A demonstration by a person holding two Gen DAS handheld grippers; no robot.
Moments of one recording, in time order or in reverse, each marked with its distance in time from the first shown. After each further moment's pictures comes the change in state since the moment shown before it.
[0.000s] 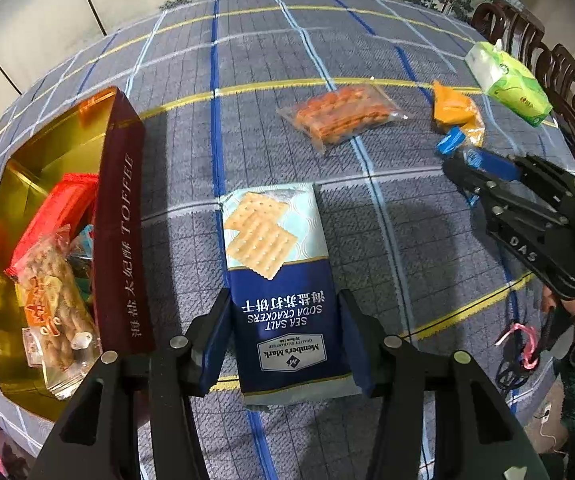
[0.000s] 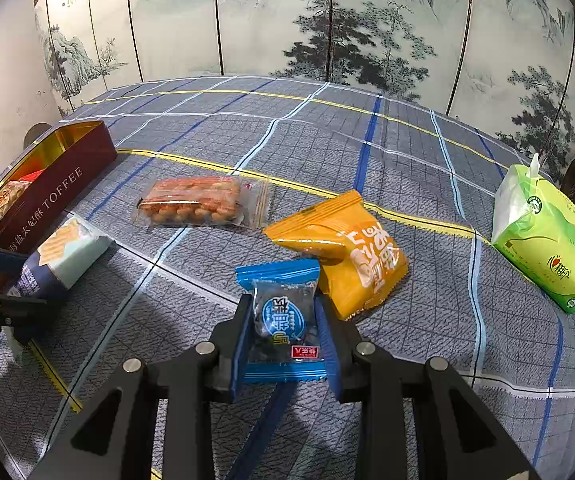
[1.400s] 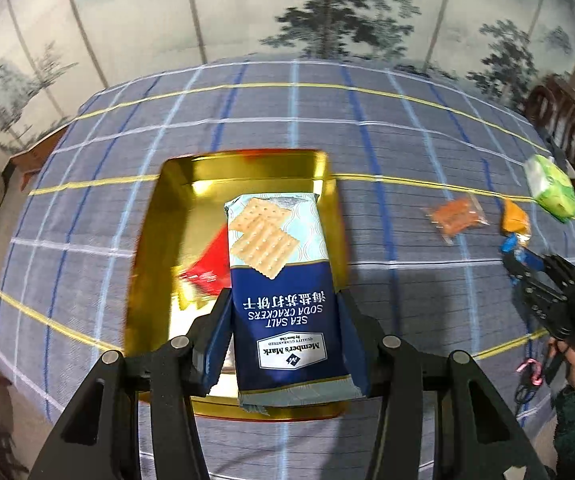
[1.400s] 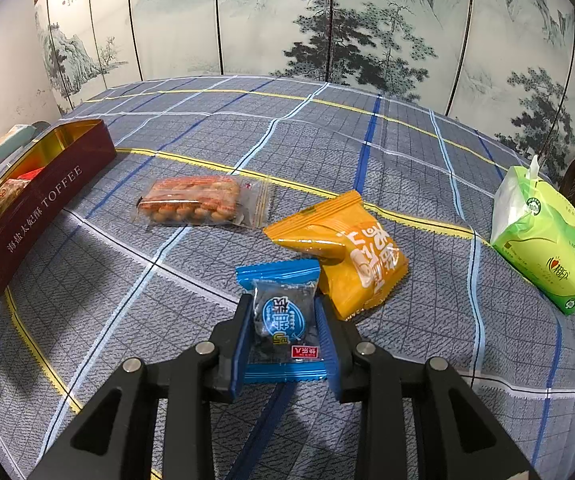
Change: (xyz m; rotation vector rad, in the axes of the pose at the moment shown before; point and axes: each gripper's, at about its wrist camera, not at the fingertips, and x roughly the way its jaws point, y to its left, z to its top) left arm -0.084 0.133 -0.004 -0.218 -0.151 0.118; right arm 0.000 0.000 0.000 -0.002 -0.001 -0.003
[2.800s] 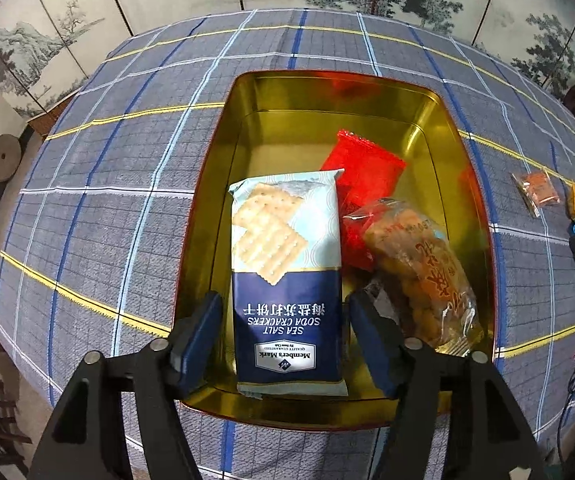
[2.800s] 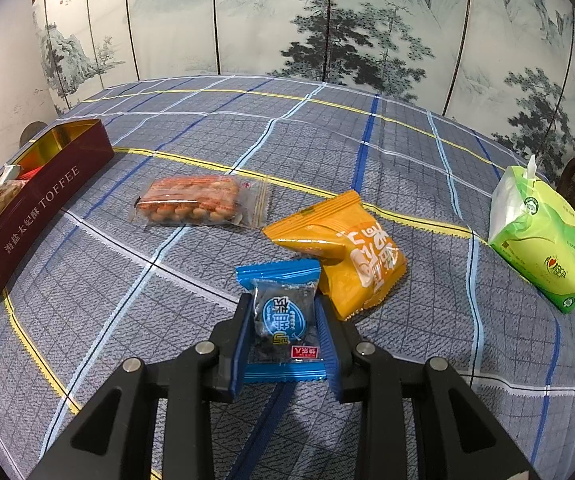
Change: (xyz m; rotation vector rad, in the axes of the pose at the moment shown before) left arm 0.052 0.065 -0.028 -0.057 0.108 0.061; right arm -0.002 -0.002 -0.001 0.008 -0.002 -0.017
